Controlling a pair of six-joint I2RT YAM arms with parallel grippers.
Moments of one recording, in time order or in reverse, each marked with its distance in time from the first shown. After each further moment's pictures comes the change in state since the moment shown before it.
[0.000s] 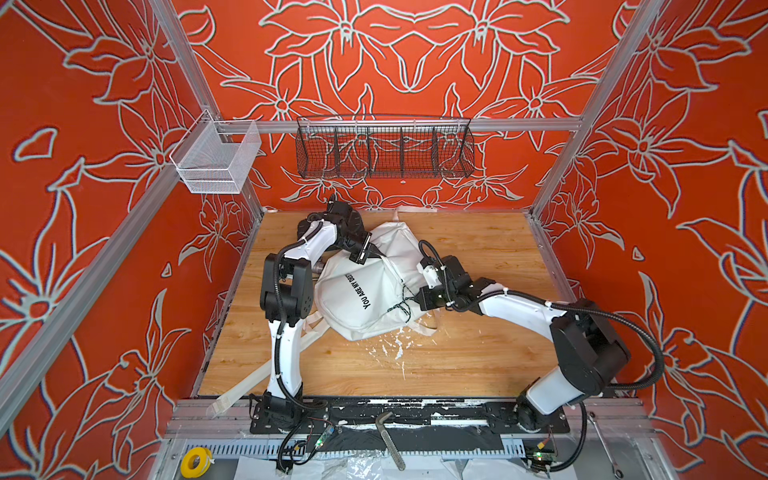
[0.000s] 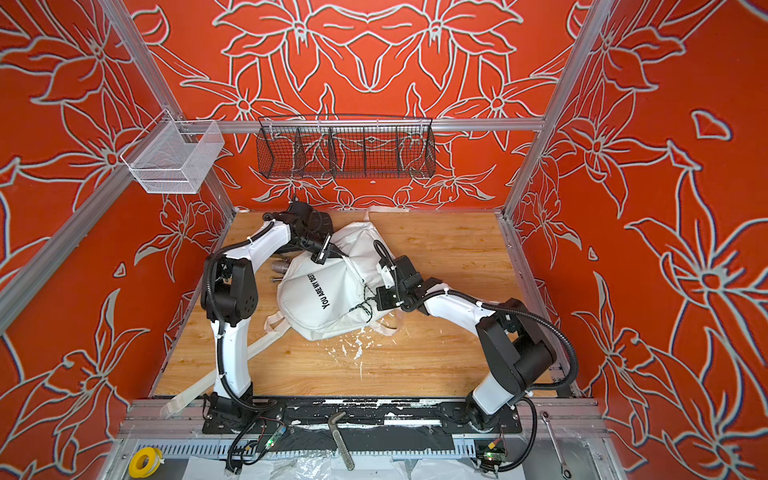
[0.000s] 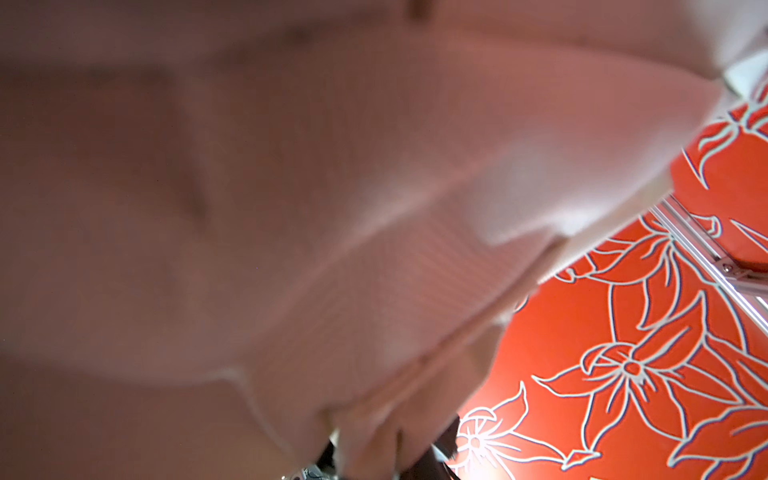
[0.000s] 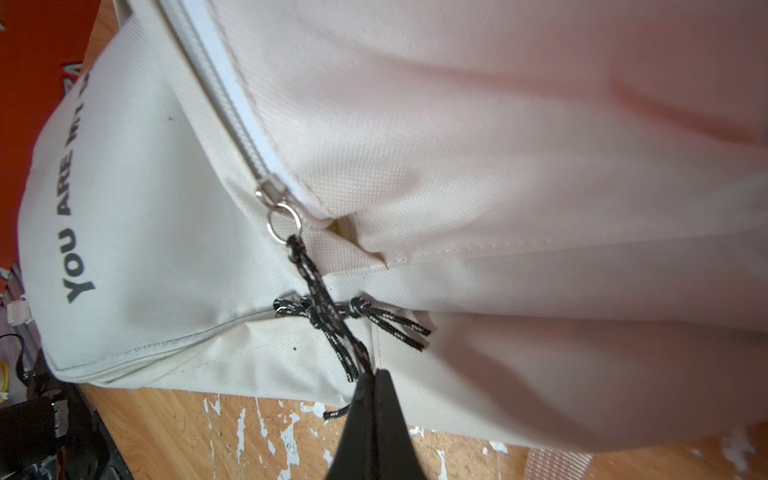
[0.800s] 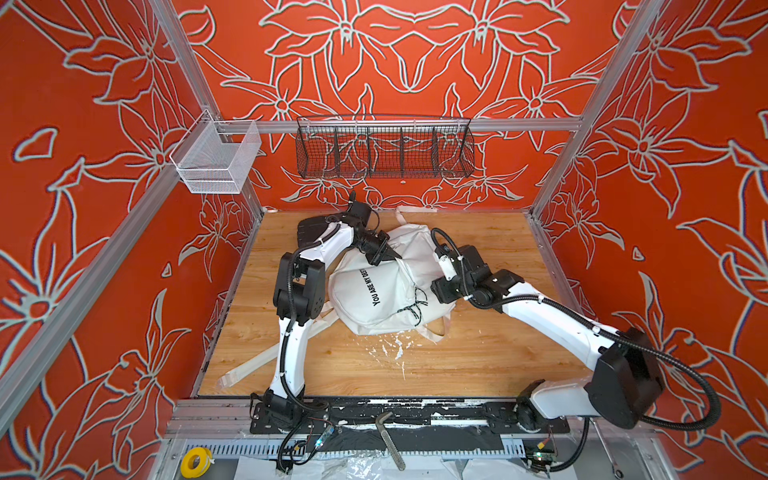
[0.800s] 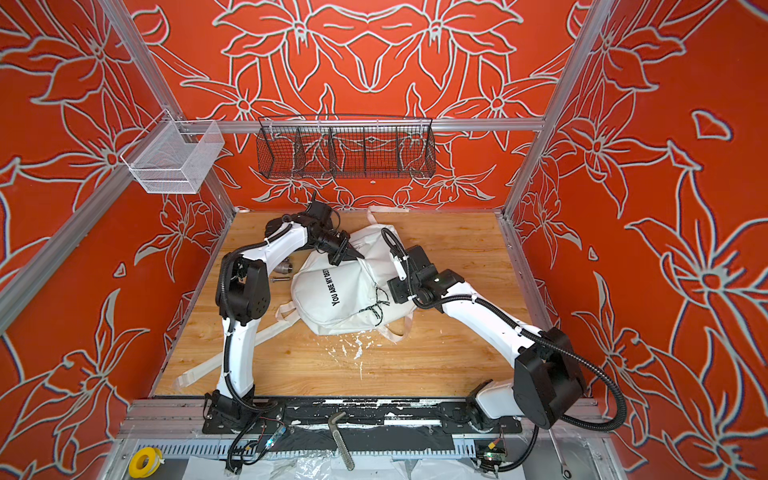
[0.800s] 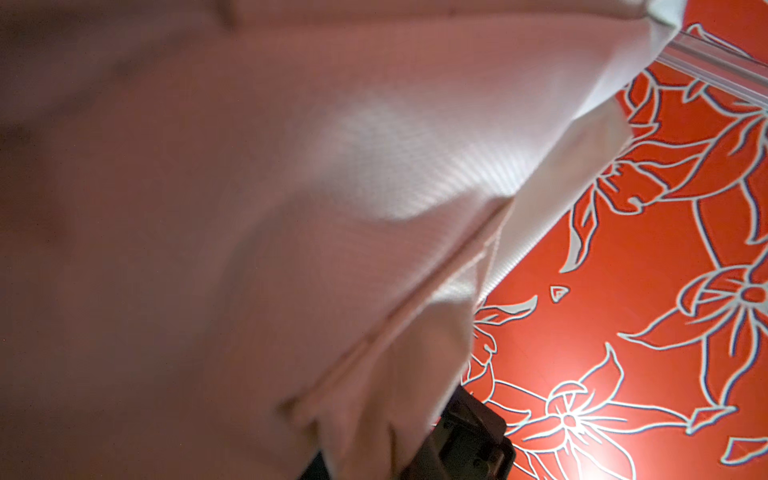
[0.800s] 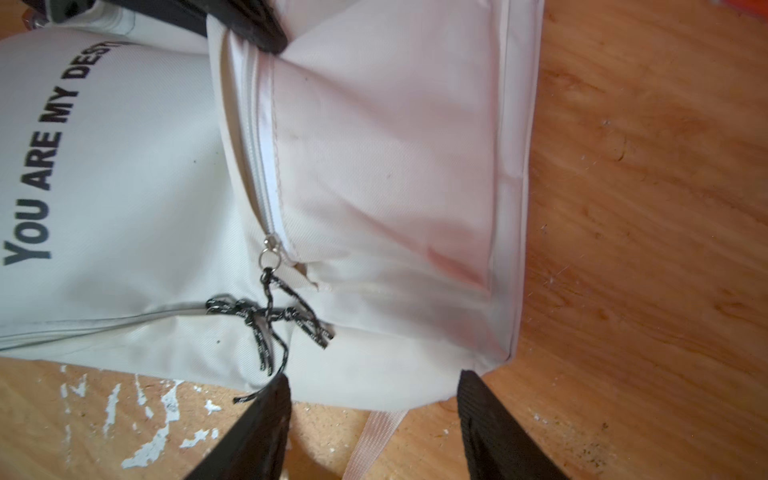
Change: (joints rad) left arm -0.119 0.078 0.088 0.036 -0.011 0.232; right arm -0.030 -0.193 0.062 -0.190 0.307 -0.252
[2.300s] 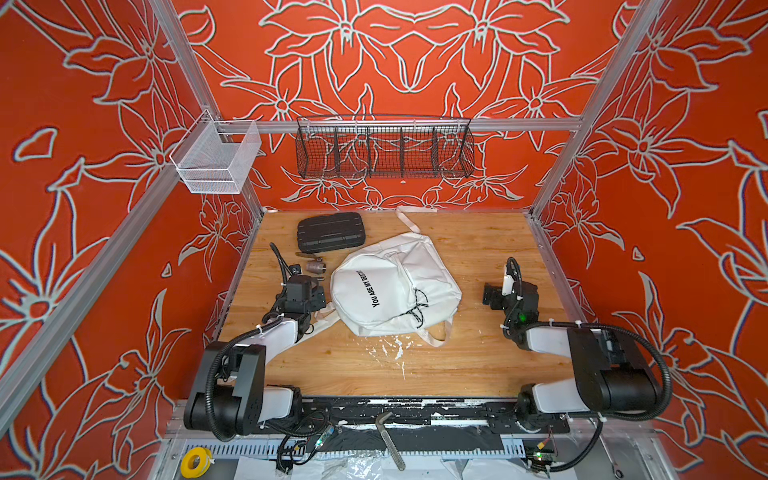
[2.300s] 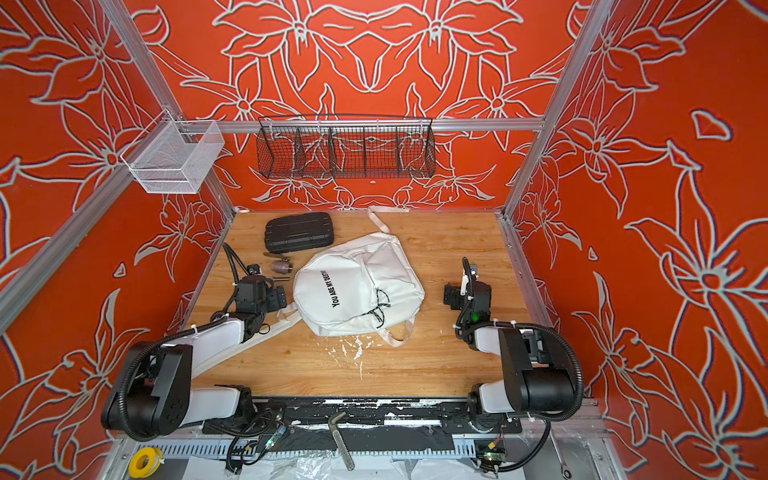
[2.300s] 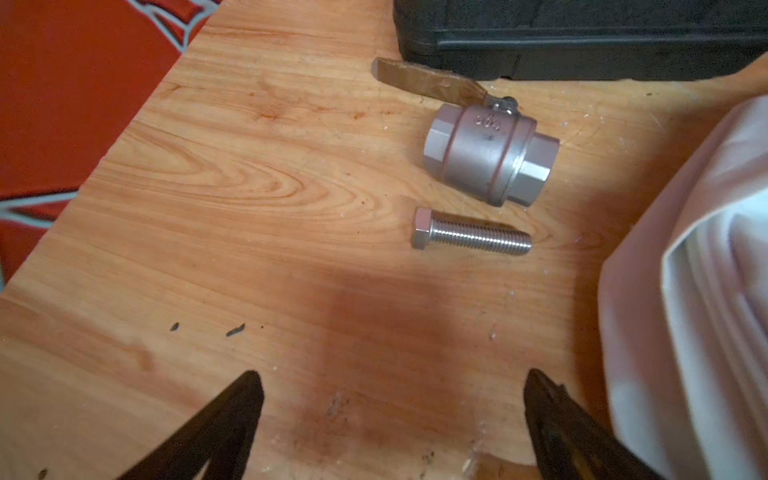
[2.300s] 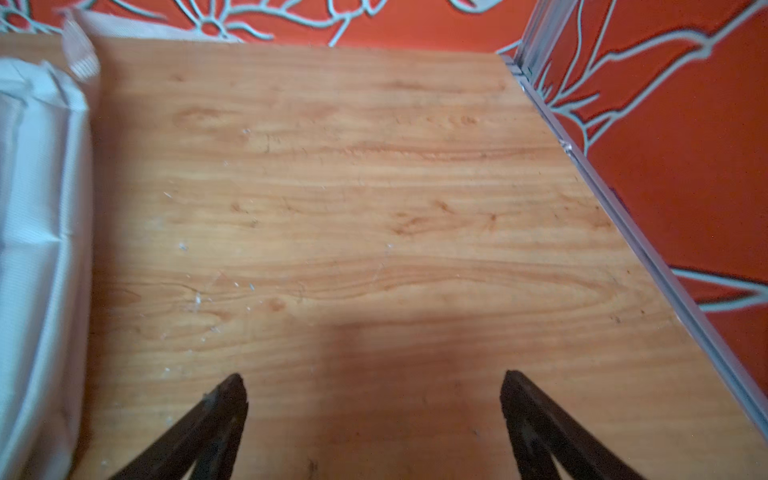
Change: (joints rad) left arm 0.256 -0.901 -1.462 1.029 -1.208 0.798; right arm -0.543 0.030 -0.698 1.162 0.031 -0.107
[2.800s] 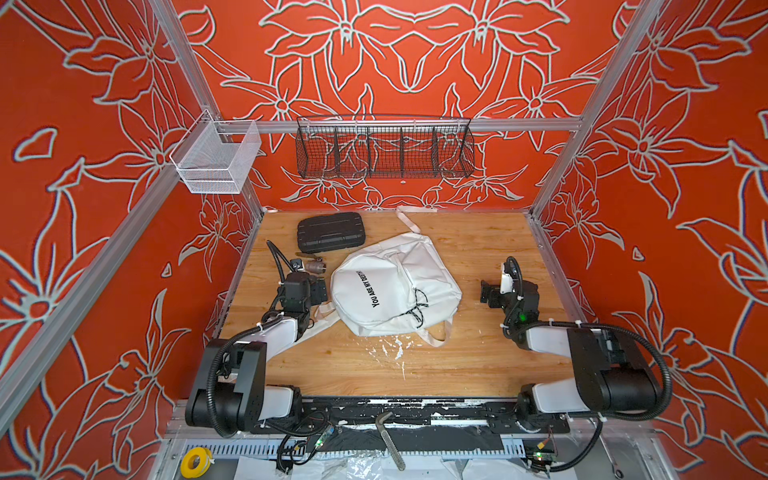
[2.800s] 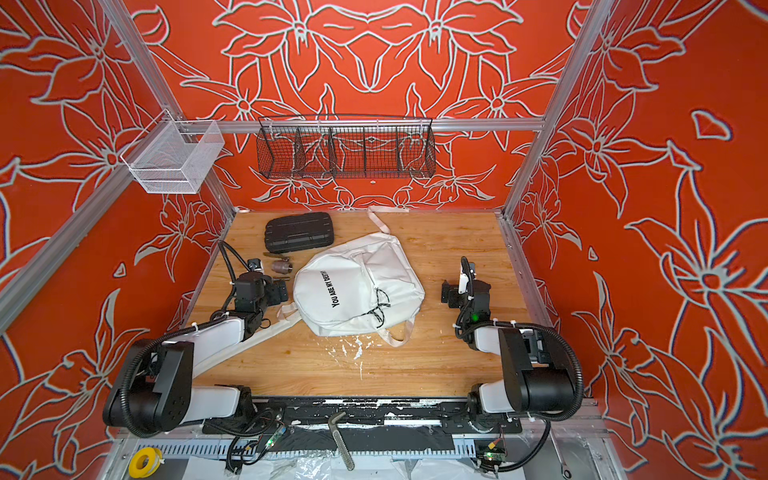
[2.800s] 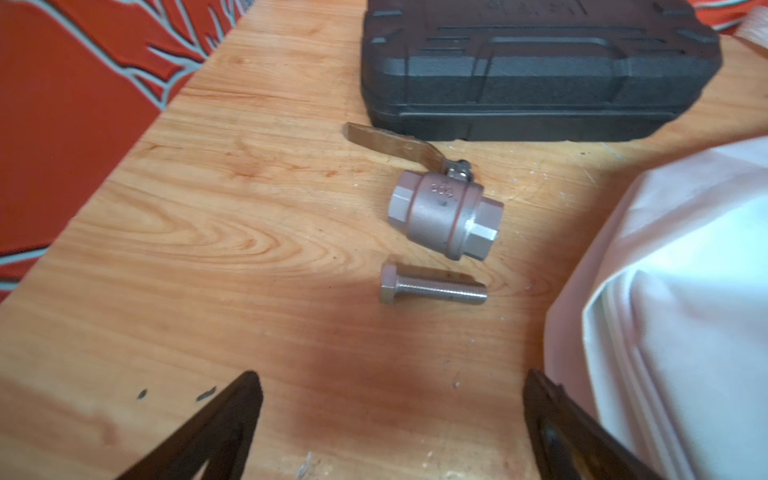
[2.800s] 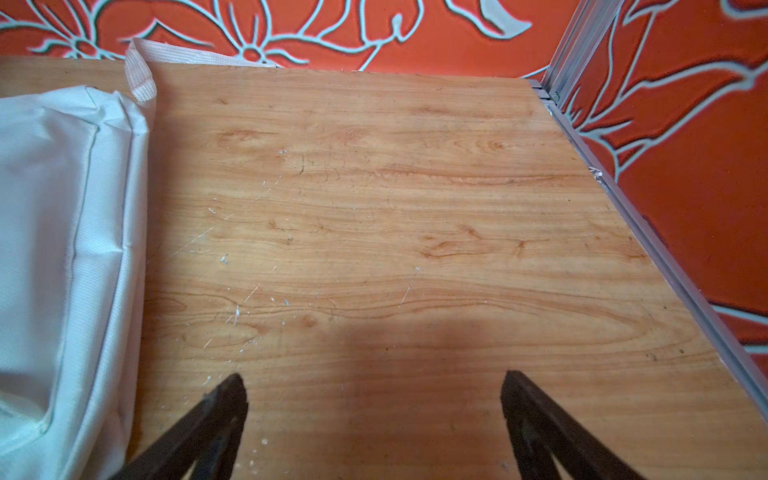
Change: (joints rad) left arm 0.016 0.019 0.024 0.090 0.088 0.039; right arm 0.000 0.000 0.002 0.020 -0.059 -0.010
